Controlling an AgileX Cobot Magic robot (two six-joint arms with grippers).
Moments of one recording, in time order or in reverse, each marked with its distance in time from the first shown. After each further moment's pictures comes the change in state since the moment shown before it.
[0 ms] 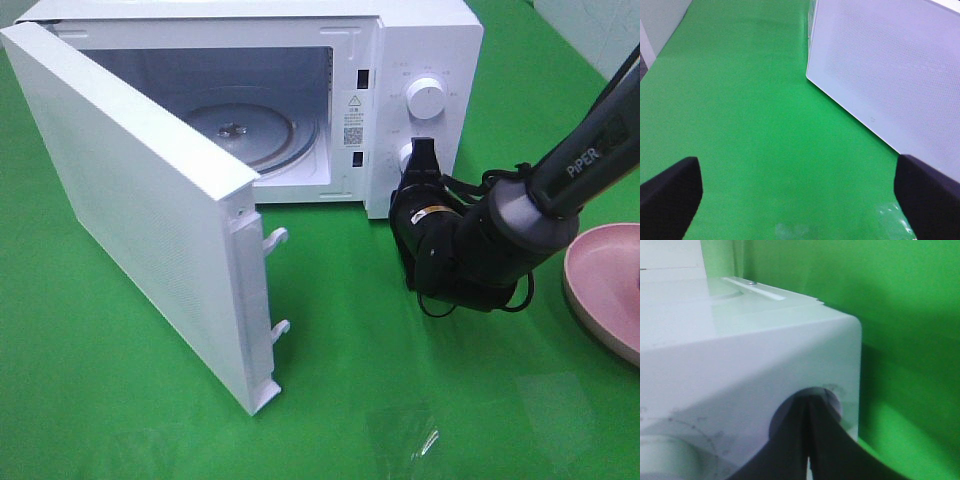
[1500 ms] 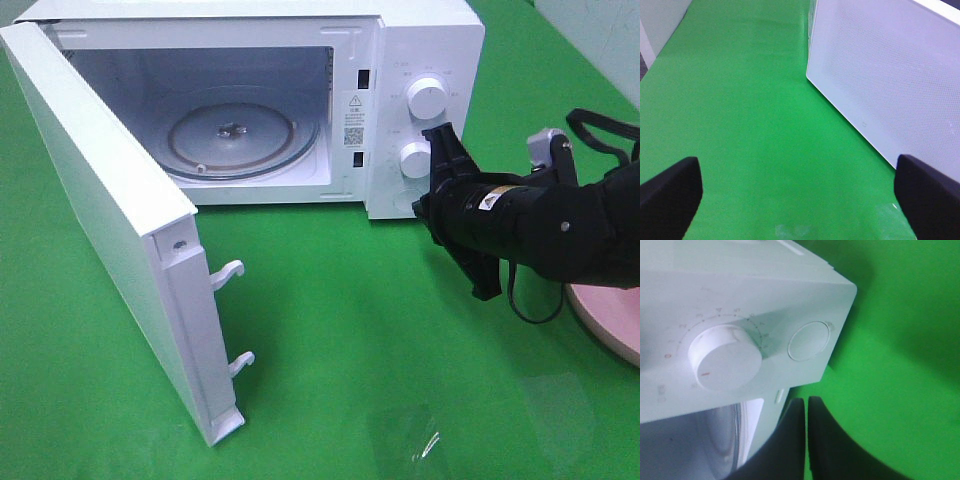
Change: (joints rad) left arm 0.000 0.000 0.000 0.000 0.000 0.000; right arm -0.052 -0.416 0.283 -0.254 0.365 -0.212
